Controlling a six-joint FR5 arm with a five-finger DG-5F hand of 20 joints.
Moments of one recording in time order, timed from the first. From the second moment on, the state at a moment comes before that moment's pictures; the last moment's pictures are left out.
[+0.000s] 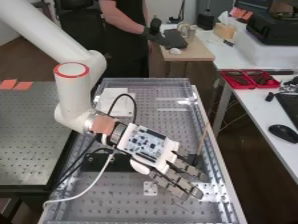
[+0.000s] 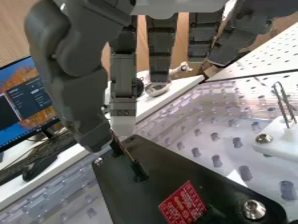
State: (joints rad) arm 1.44 -2.20 -1.67 -2.58 -1.28 -0.29
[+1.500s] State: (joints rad) arm 1.46 -2.11 -1.69 -2.51 -1.26 -0.34
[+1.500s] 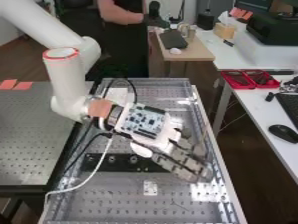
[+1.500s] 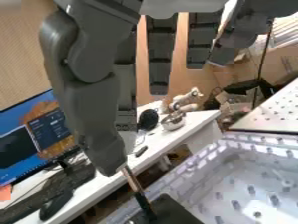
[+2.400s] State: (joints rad) arm 1.62 -1.86 -1.82 -2.48 -1.41 -0.41
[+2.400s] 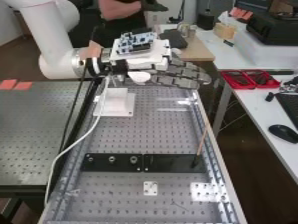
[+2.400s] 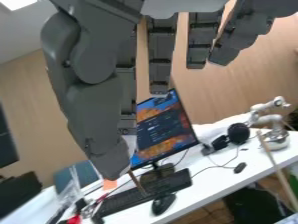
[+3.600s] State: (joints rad) arm 1.76 -2.10 -1.71 -2.67 -1.48 -0.33
